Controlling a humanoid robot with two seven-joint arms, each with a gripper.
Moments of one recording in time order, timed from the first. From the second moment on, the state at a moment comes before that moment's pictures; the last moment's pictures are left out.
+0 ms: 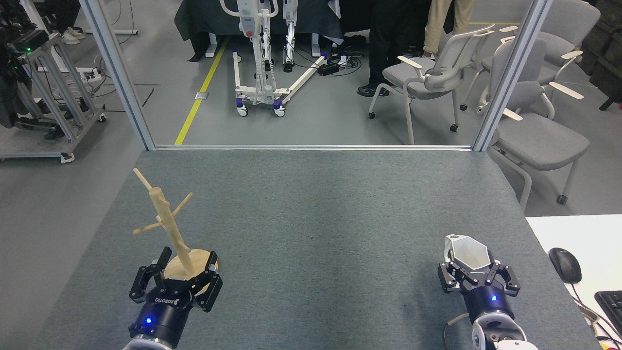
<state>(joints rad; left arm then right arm) 0.02 0.17 -0.09 -1.62 -1.29 -0.05 0.13 -0.21 -0.17 0.01 -1.11 1.37 0.02 -0.09</state>
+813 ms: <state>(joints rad) 0.05 0.15 -0.24 -1.63 -1.30 -0.08 0.12 -0.29 -0.19 0.35 -1.60 1.27 0.42 0.15</state>
